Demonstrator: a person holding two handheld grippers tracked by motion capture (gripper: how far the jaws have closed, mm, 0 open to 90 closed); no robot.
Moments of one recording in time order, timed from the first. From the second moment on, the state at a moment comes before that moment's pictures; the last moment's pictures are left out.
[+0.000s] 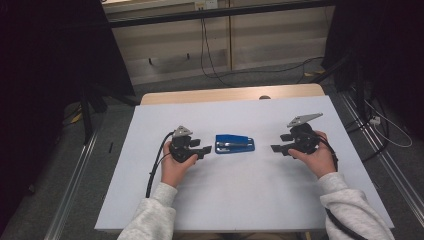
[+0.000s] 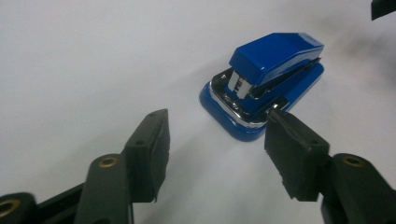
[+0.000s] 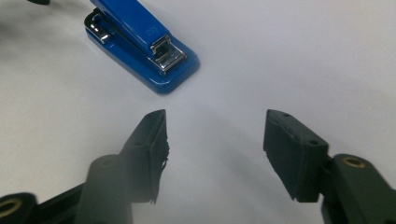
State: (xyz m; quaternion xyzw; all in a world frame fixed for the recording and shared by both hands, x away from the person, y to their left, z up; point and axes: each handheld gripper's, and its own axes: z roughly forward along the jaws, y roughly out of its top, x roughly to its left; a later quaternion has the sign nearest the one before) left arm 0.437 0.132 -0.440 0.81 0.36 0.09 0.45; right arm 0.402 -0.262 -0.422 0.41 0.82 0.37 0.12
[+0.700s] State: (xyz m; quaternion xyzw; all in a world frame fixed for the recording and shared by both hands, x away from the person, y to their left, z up) left arm 0.412 0.158 -0.425 0.81 0.34 0.09 0.46; right arm 0.362 -0.264 -0.419 0.39 0.83 0.37 0.12
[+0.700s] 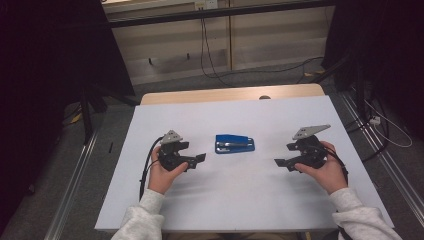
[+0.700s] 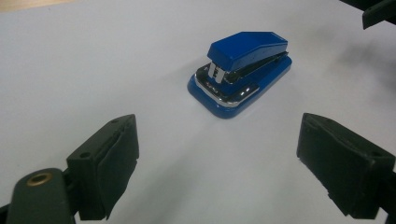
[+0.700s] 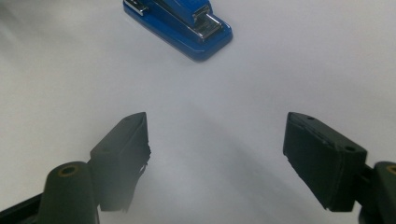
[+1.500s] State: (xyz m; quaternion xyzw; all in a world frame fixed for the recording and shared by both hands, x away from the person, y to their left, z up) left arm 0.388 0.188 -0.413 0.81 0.33 0.11 0.47; right arm 0.336 -0.268 -0.417 0.39 0.84 0.36 0.12
